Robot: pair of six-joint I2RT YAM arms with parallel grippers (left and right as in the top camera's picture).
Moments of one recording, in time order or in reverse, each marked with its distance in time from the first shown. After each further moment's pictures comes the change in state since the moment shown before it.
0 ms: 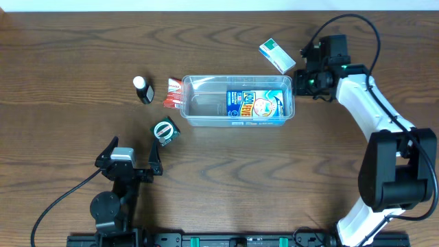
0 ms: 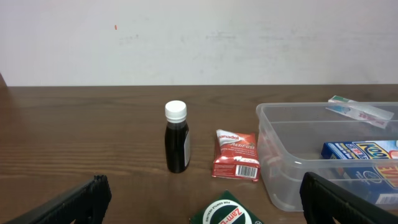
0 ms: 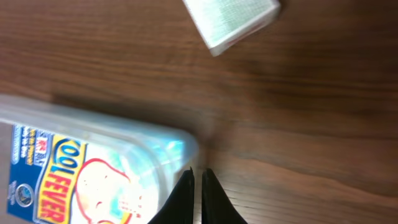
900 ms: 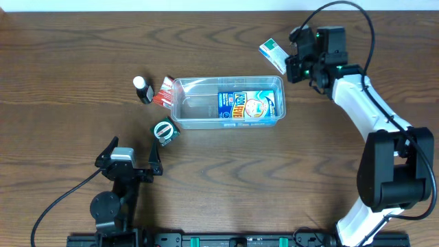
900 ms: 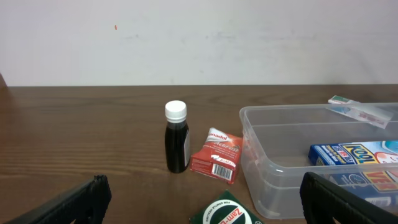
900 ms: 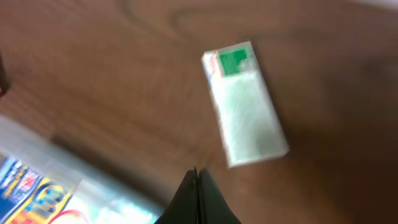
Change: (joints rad) left arm 0.000 0.000 0.000 0.000 0.000 0.000; right arm 0.007 0.000 0.000 0.317 -0.047 -0.259
